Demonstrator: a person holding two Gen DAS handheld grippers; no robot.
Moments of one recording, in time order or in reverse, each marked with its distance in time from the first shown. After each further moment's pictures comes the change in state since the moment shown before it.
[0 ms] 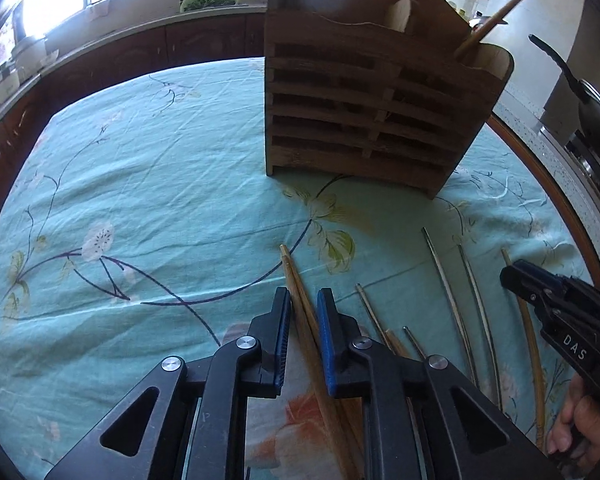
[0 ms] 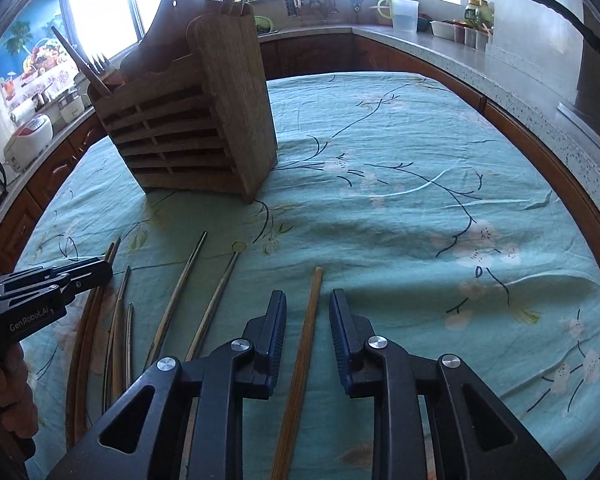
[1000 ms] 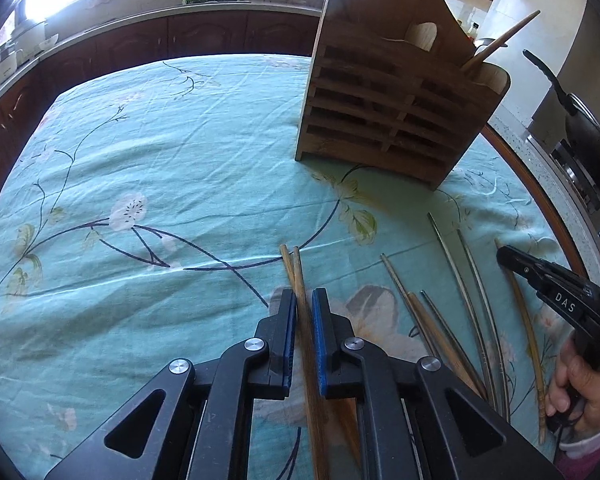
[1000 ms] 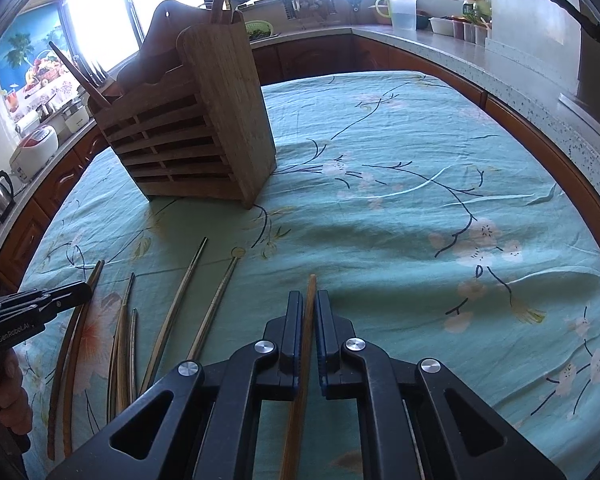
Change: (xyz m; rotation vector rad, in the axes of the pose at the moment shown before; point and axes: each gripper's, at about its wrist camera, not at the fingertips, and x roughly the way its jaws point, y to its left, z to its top) left arm -0.025 0.038 -0.017 -0.041 0.007 -0.077; right arm -0.003 -0.007 -0.002 0.037 -0.011 0.047
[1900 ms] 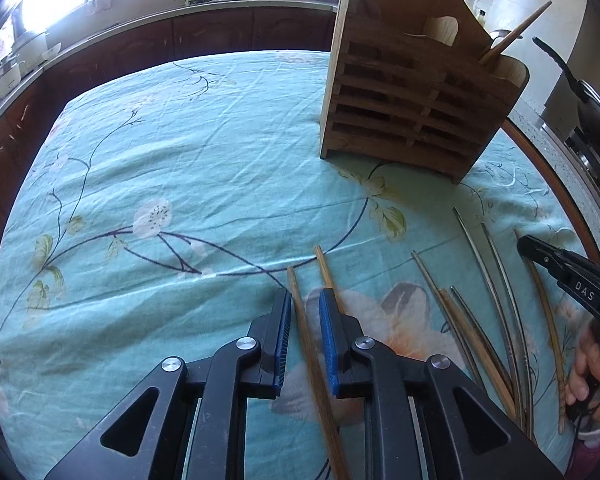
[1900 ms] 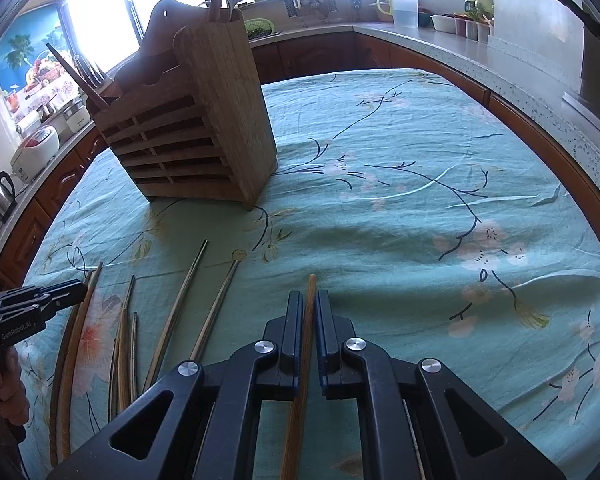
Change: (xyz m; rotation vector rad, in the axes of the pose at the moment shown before) left arm -0.003 0.006 0.009 0.043 0.033 0.072; right arm 0.003 0.002 0.002 -0.003 0.011 0.005
